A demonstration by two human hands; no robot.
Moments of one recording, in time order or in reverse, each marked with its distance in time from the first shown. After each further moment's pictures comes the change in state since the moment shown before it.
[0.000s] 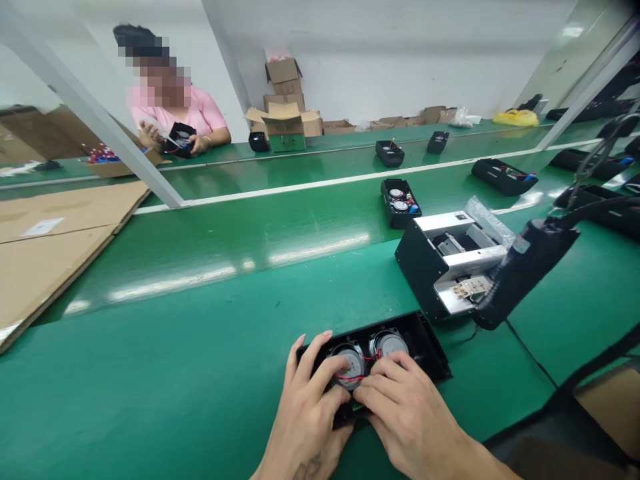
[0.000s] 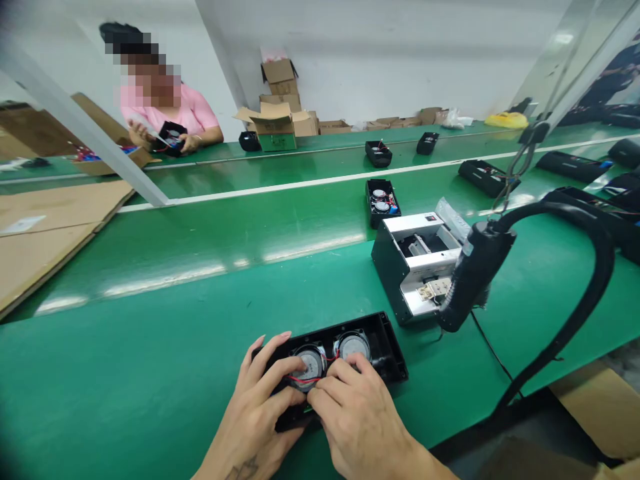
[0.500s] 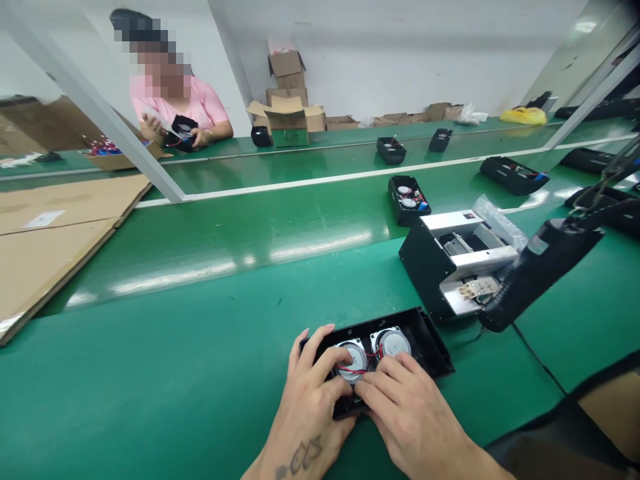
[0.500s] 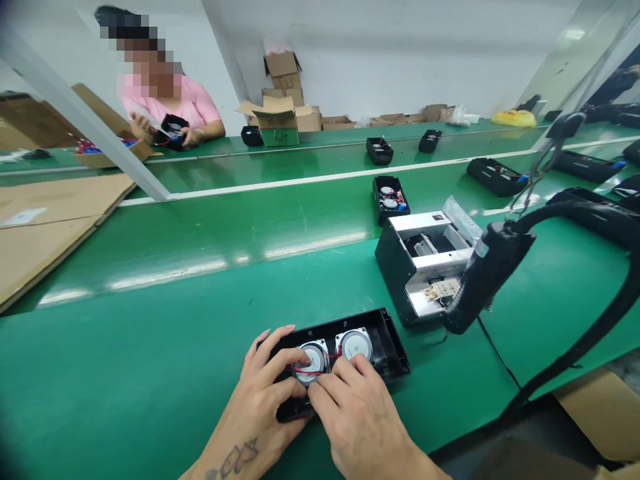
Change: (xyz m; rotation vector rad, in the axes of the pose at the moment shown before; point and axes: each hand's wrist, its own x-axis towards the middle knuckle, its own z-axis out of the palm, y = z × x) left_hand 0.013 -0.002 -0.007 -0.036 -0.062 -0.057; right_hand 0.007 -0.006 0.001 -0.163 -0.002 0.014
